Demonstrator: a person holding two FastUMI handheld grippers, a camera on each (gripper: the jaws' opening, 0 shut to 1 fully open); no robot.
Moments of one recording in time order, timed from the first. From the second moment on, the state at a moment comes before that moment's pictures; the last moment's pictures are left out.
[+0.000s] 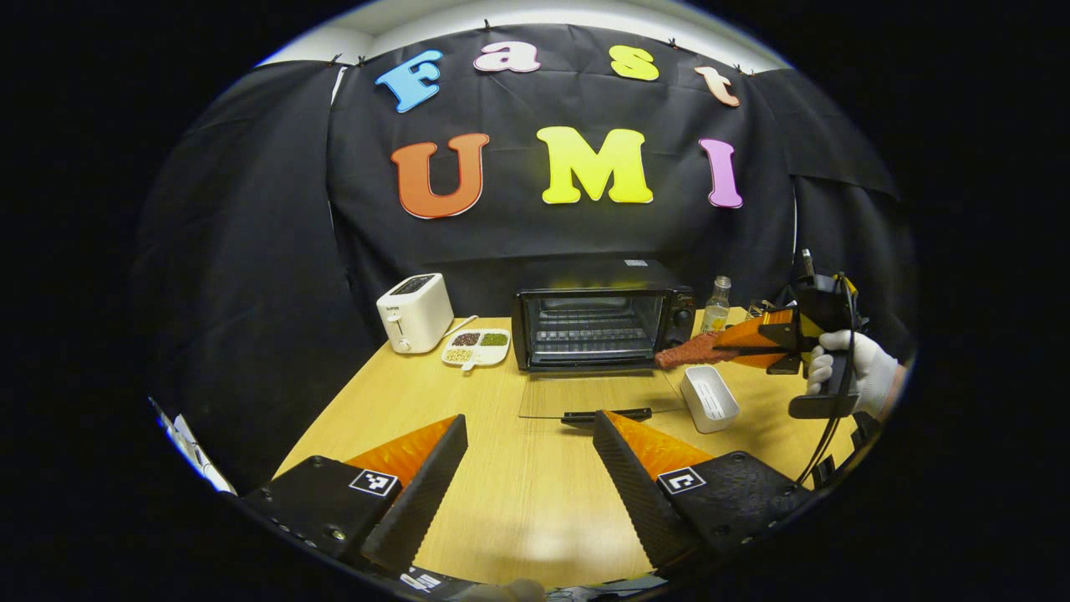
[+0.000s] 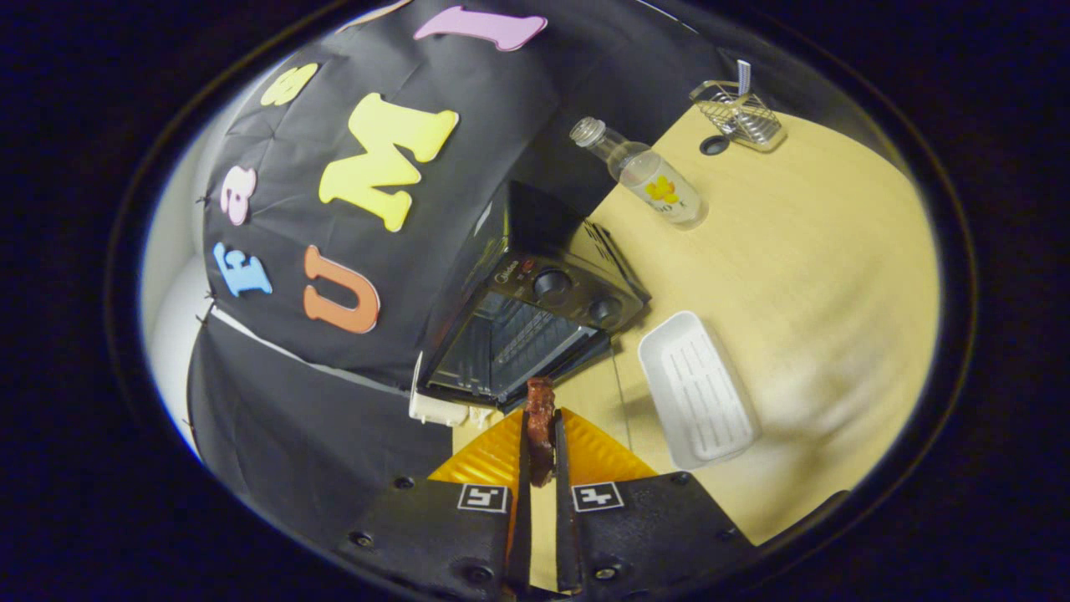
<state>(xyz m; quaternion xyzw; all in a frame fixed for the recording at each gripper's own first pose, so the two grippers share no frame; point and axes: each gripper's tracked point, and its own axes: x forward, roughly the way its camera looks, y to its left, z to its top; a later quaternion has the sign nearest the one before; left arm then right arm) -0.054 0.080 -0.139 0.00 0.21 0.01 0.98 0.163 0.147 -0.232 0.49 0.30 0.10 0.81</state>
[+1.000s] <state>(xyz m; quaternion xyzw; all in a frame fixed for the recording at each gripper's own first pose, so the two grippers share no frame) -0.071 0.155 -0.139 -0.01 0.22 0.10 0.97 0.351 0.245 -0.255 0.58 0.10 -0.05 0.80</state>
